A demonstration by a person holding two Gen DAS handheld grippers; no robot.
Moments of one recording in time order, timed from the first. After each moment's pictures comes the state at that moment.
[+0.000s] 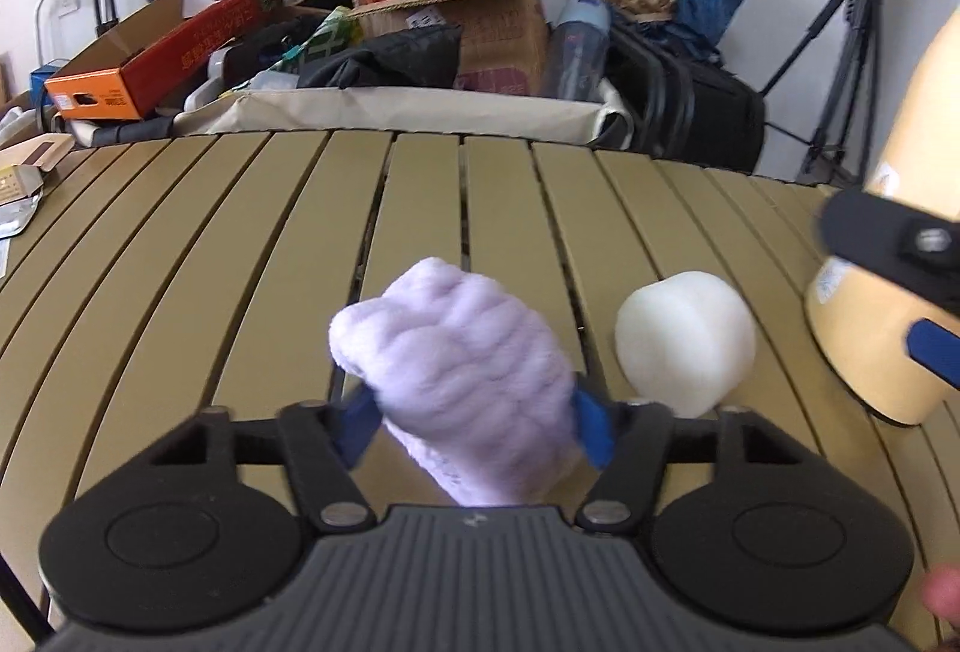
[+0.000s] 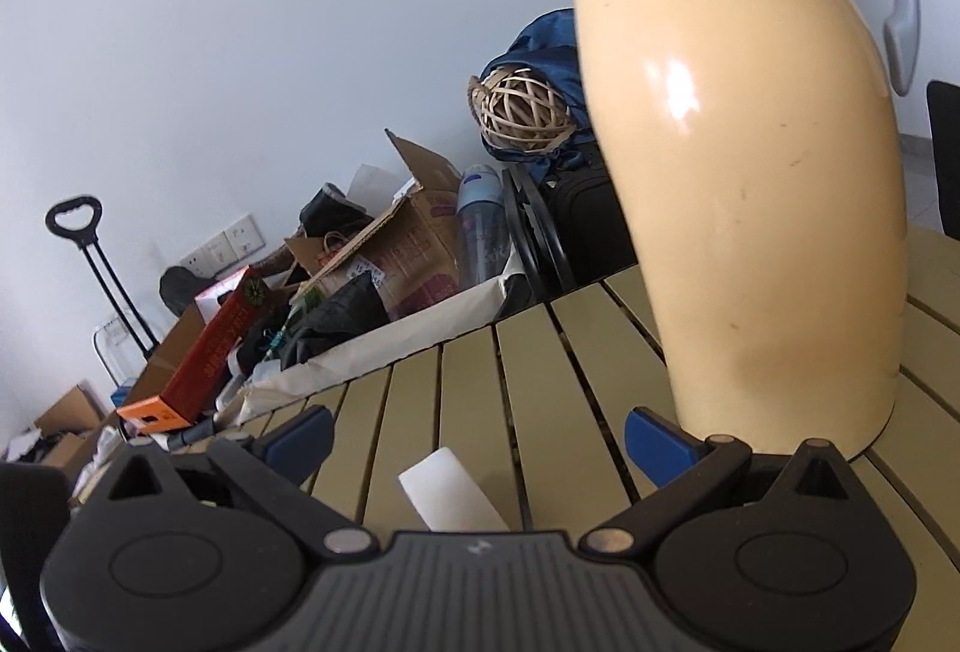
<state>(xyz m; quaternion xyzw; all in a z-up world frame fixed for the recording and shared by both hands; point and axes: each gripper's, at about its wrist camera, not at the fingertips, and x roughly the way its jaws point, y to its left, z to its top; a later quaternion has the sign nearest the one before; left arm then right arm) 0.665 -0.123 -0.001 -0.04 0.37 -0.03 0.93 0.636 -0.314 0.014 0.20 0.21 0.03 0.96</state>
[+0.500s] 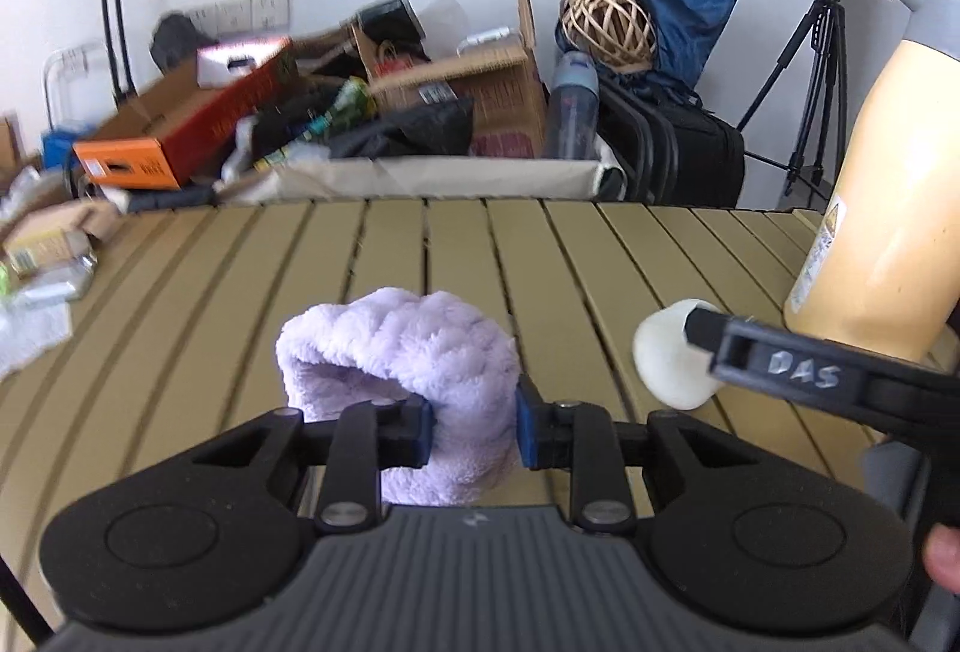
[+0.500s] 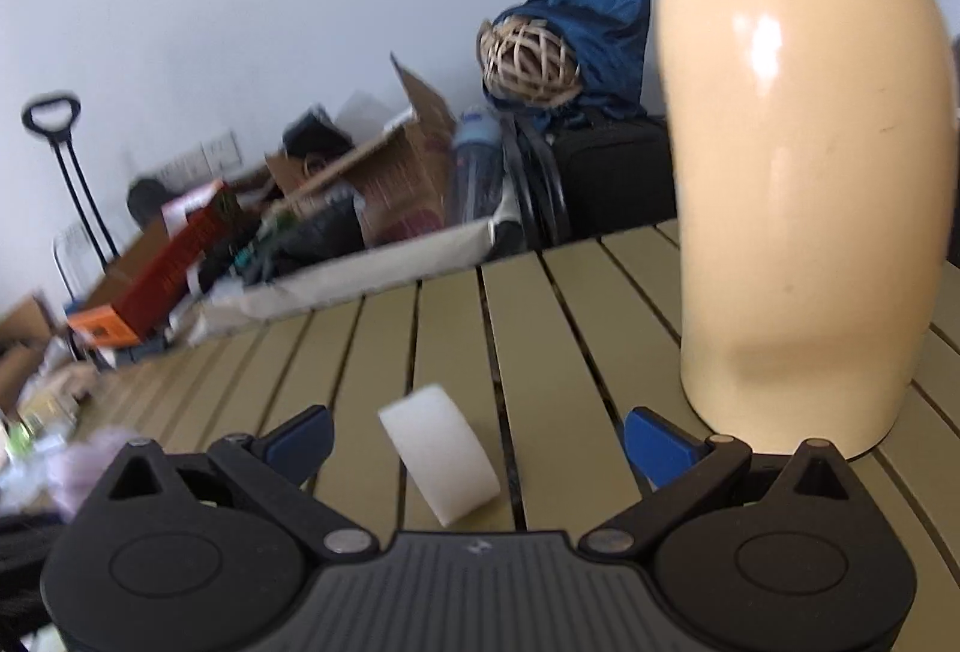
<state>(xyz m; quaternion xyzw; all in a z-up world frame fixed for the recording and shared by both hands) 0.617 -0.091 0.039 0.00 0.31 -0.03 0.95 0.662 -0.281 -0.006 0.12 0.28 0.02 0.95</state>
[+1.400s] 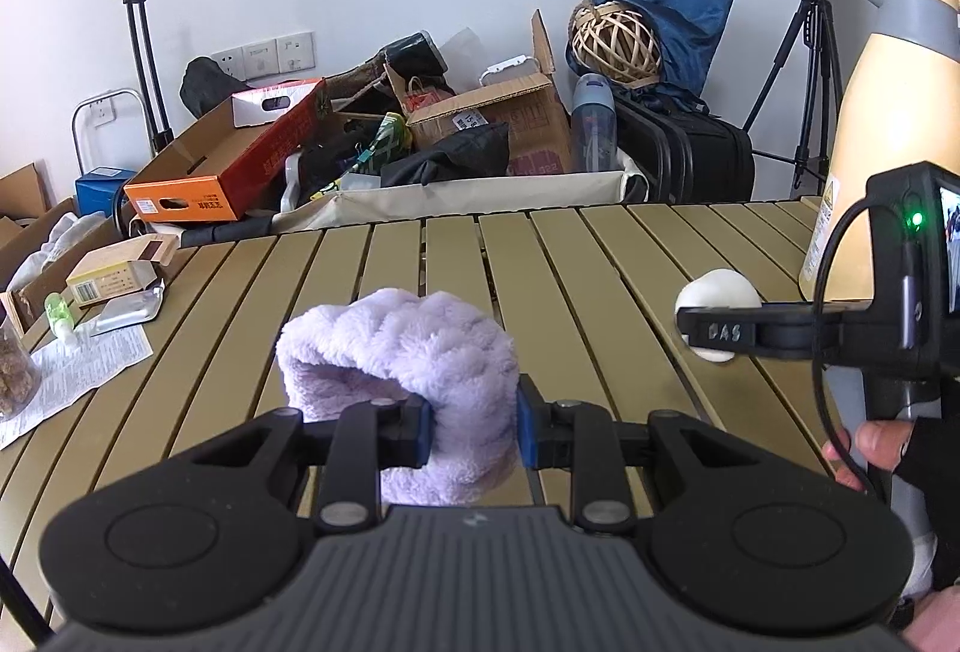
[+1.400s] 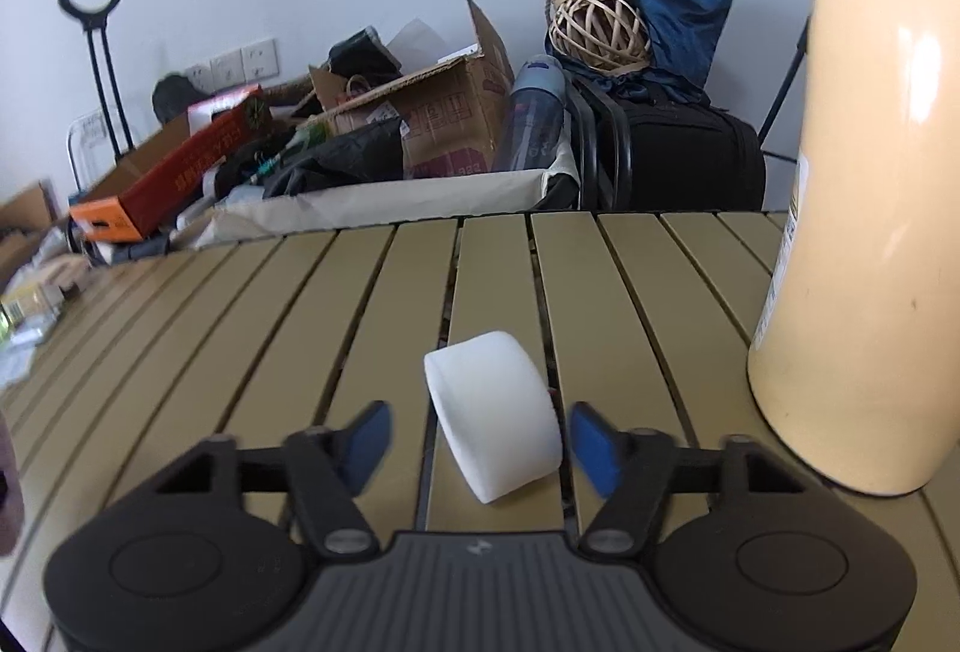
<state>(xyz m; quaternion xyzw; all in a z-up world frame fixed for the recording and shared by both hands) 0.566 -0.057 0.051 0.04 0.29 -0.02 0.96 0.680 -0.253 -0.017 0.07 0.30 0.05 0.95</state>
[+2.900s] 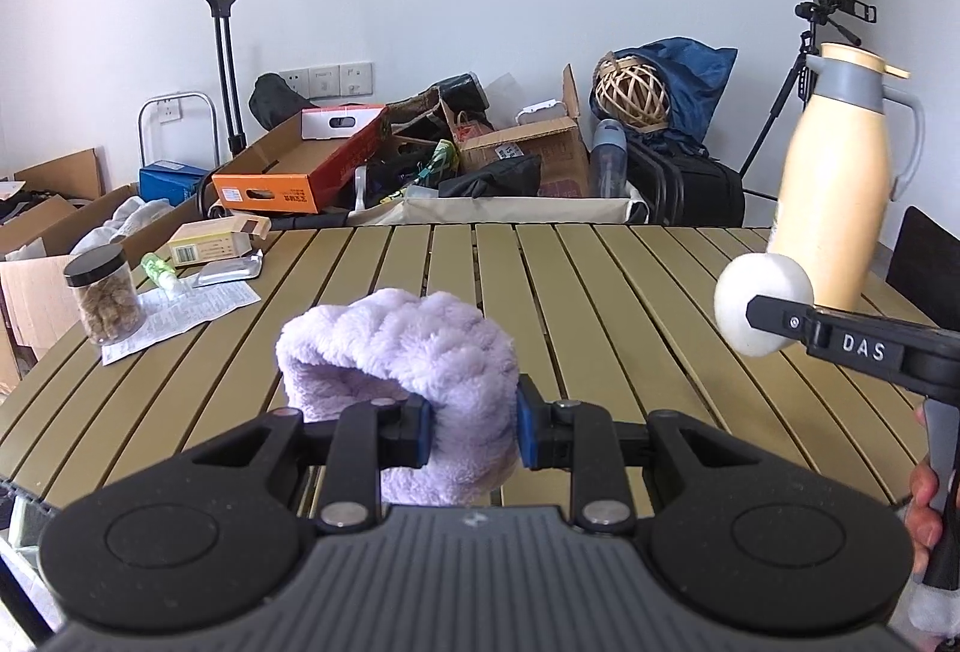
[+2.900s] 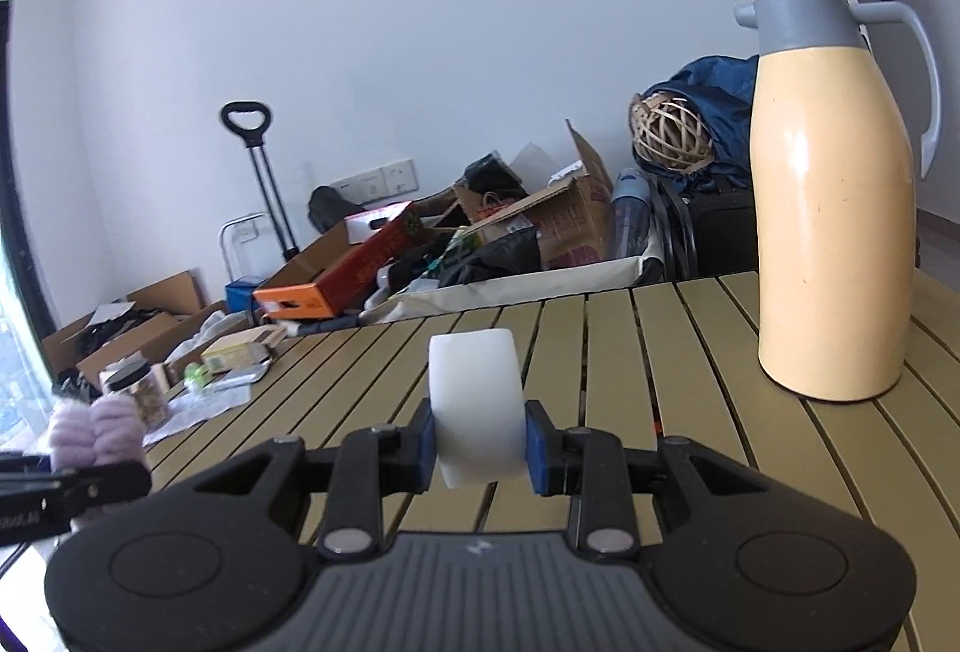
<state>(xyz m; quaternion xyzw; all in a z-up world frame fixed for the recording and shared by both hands) 0.407 -0.017 0.085 0.01 0.25 0.00 0.97 0.470 -0.253 0.038 0.10 0.19 0.16 0.96</state>
